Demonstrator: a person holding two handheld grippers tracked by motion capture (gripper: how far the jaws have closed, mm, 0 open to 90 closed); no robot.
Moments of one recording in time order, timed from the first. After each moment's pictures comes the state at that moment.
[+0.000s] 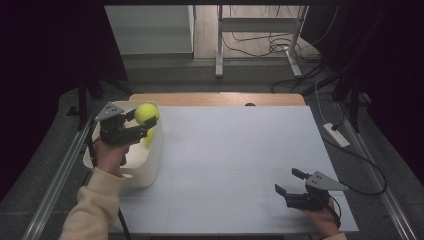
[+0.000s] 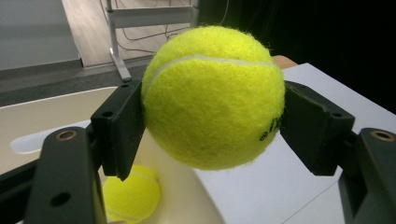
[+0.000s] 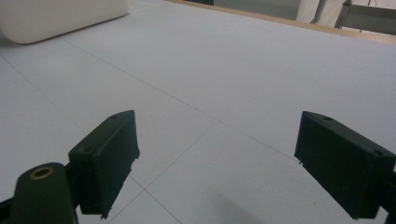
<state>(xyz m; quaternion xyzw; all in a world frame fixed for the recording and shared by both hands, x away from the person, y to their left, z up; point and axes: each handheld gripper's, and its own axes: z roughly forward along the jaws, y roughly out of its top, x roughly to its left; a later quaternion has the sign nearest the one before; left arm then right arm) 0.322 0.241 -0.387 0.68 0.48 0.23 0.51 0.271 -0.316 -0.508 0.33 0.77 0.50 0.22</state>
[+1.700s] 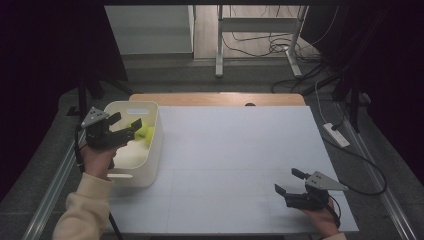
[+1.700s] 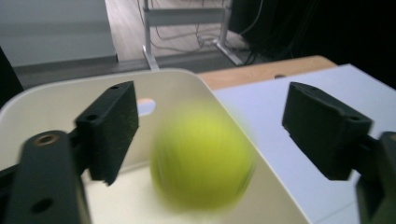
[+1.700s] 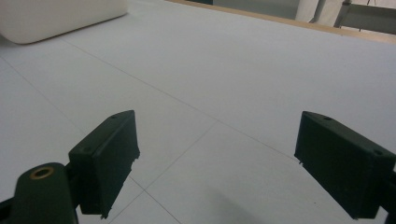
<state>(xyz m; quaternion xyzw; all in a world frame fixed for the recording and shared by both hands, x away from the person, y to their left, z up) 0.312 0.270 -0.397 0.65 0.51 0.27 0.49 0.271 -0.315 -0.508 0.33 0.77 0.50 0.22</state>
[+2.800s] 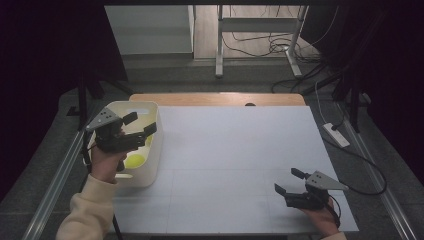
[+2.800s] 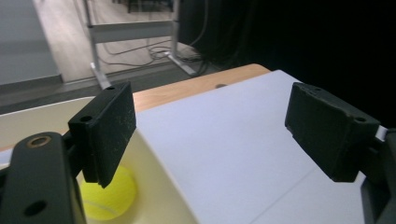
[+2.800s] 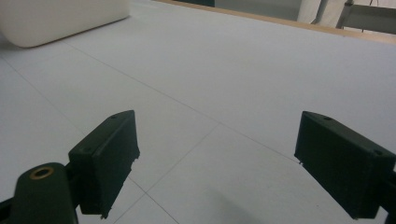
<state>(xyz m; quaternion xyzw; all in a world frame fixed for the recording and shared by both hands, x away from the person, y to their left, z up) 0.297 0.232 -0.378 0.69 0.42 0.22 0.54 0.272 -0.315 -0.508 0.33 0.77 0.50 0.22</state>
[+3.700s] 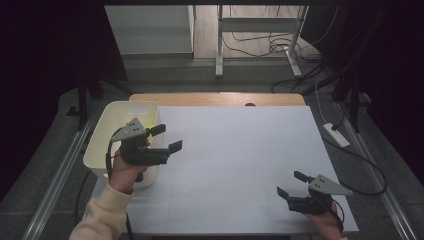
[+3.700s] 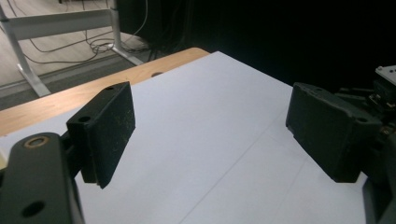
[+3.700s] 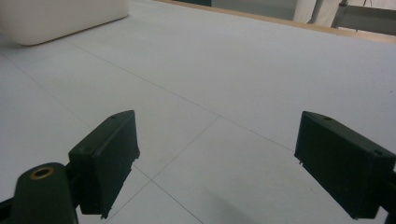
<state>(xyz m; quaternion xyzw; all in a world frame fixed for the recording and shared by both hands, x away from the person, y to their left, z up) 0.282 0.180 -0.387 0.74 0.35 0.16 0.56 0.261 -0.320 -0.507 0.34 0.77 0.50 0.22</state>
